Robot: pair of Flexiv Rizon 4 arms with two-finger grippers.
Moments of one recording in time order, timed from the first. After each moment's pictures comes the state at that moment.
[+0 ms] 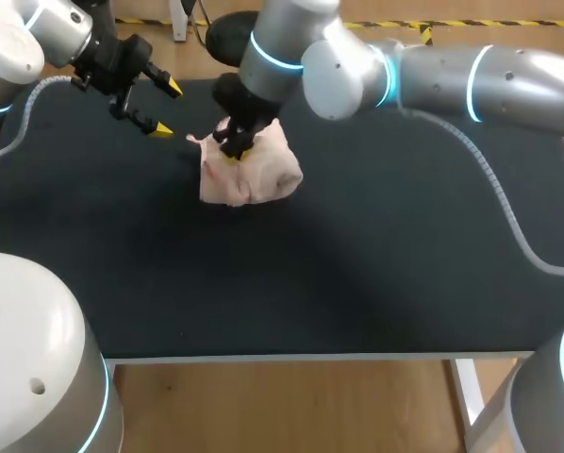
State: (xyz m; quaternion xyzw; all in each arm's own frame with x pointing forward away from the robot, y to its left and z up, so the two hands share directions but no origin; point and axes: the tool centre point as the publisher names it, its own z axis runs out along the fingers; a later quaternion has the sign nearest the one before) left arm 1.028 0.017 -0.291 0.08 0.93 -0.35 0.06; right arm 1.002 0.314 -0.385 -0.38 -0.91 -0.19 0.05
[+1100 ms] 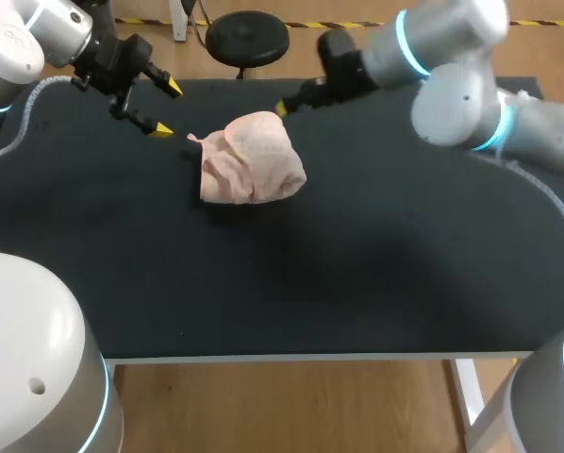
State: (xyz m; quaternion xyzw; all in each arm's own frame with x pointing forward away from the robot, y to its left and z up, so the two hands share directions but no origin) left arm 1.028 0.017 -0.292 0.08 0.93 -0.35 0.06; right arm 1.031 0.186 -0.288 -0.44 -0.80 -0.41 0.02
